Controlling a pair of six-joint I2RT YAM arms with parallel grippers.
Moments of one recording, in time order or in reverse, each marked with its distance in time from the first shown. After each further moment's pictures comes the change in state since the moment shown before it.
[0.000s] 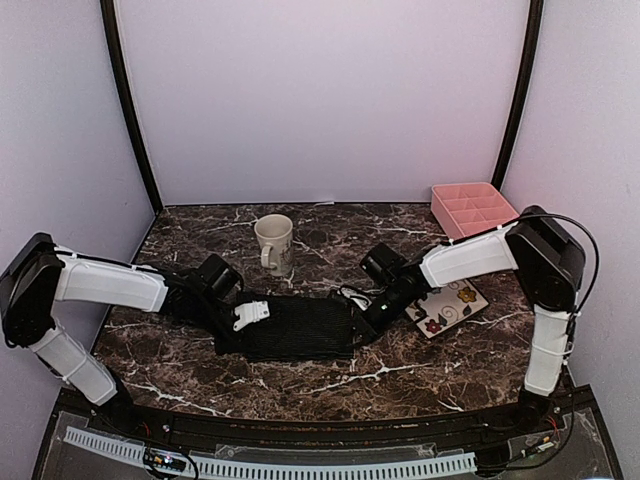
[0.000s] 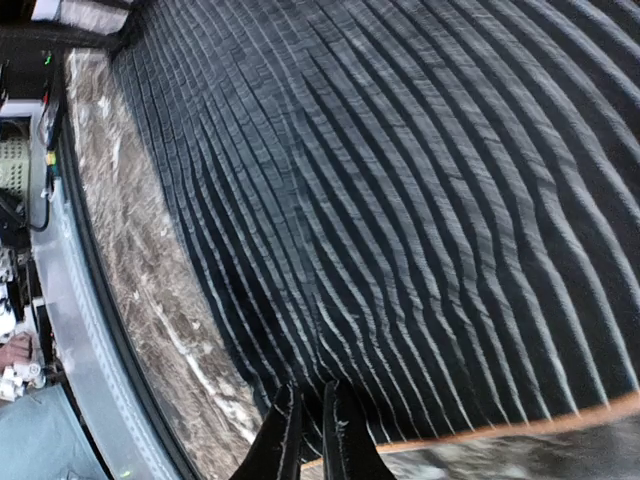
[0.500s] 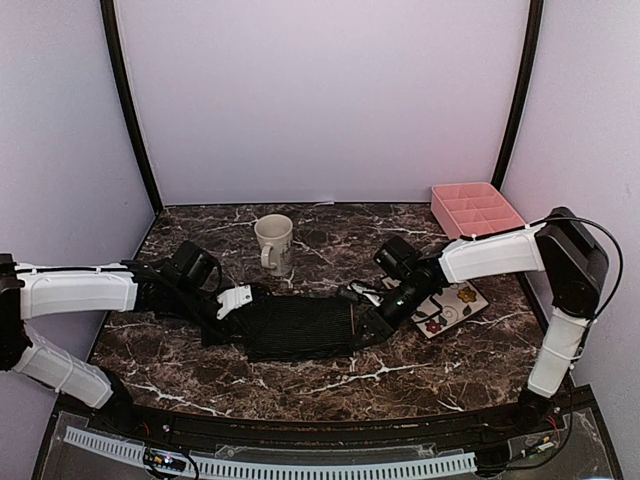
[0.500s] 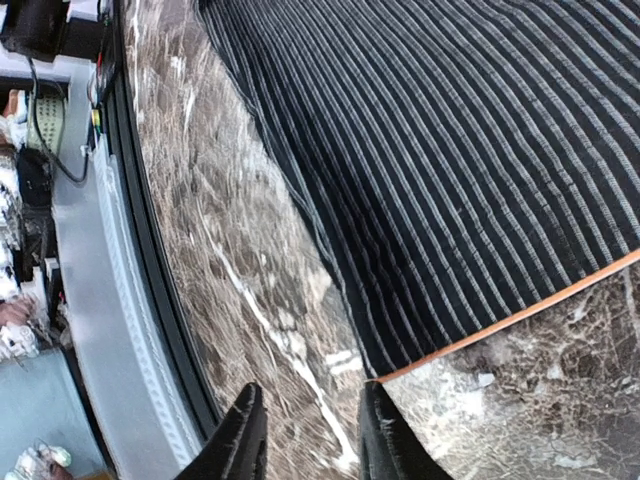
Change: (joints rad) left arm 0.060 -0.212 -0.027 -0.074 0.095 0.013; right arm -0.018 -0.128 -0.066 -0.086 -0.073 -0.127
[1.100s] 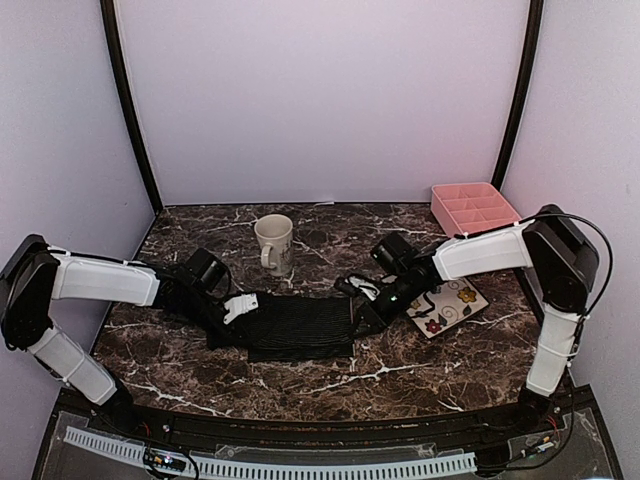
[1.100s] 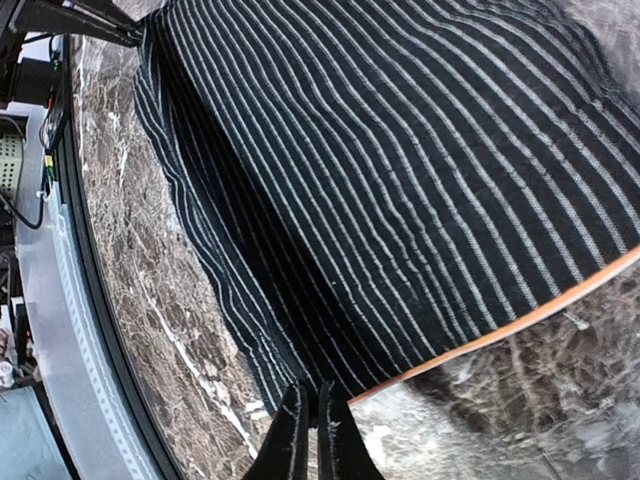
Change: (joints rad) left arm 0.044 0.187 0.014 0.041 0.019 0.005; right arm -0.026 0.063 0.040 0.092 0.093 0.034
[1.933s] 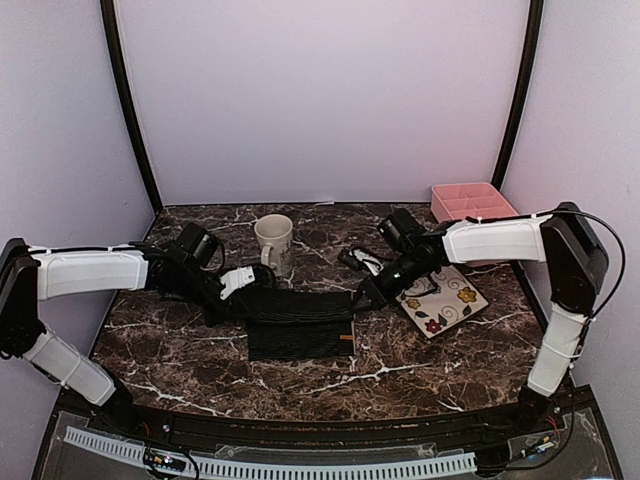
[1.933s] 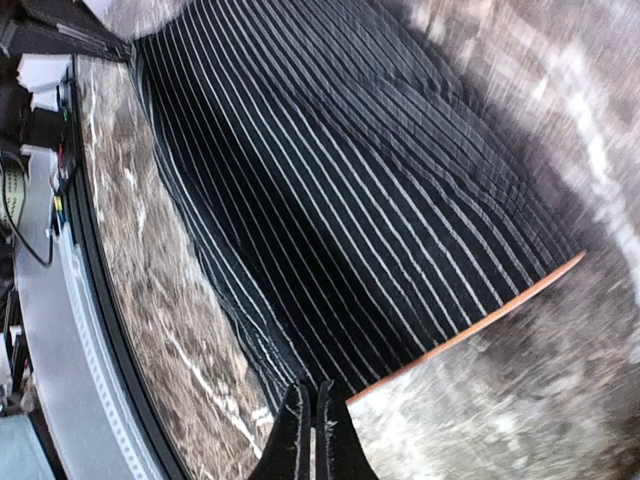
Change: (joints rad) left arm 0.036 -0.060 0.128 -0.079 -0.039 0.040; right arm -0.047 -0.051 0.098 -0.052 0.030 0.004
